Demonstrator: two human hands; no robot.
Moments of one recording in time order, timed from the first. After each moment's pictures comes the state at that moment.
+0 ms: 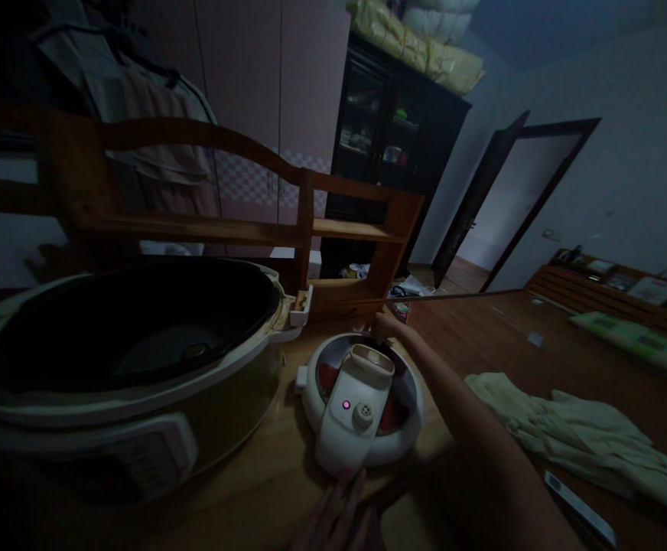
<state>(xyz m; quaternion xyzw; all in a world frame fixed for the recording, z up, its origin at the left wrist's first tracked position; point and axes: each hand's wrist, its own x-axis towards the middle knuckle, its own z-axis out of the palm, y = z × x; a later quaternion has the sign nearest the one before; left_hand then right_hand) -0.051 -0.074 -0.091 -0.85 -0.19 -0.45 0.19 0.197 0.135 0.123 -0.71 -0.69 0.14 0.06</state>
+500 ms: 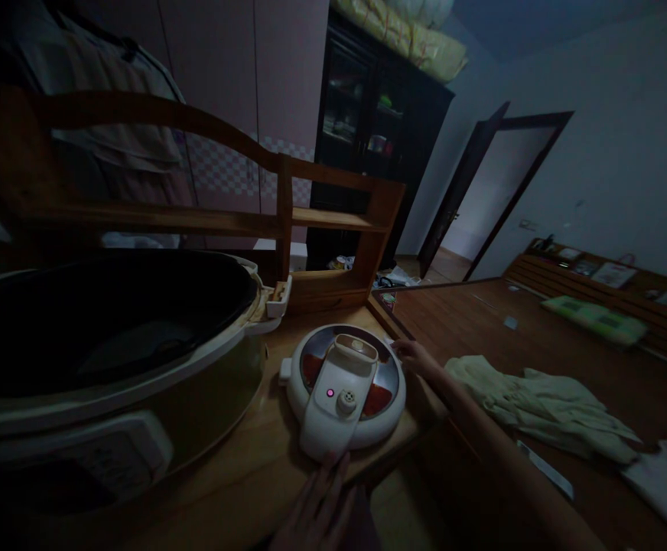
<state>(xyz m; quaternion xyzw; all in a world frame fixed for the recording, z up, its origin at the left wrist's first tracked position) -0.054 -0.086 -0.103 -0.89 -0.22 -0.35 0.19 0.252 0.008 0.088 -0.76 -0.59 0.16 0.22</state>
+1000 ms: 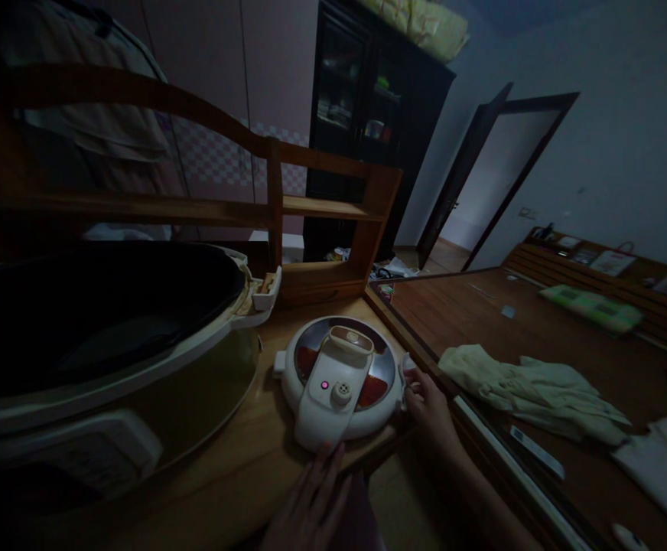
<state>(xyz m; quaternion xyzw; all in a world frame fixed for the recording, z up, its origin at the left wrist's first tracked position) -0.059 -0.085 -0.084 -0.89 -0.21 -0.36 0.16 0.211 -0.090 0.033 -0.80 -0.47 0.11 0.35</state>
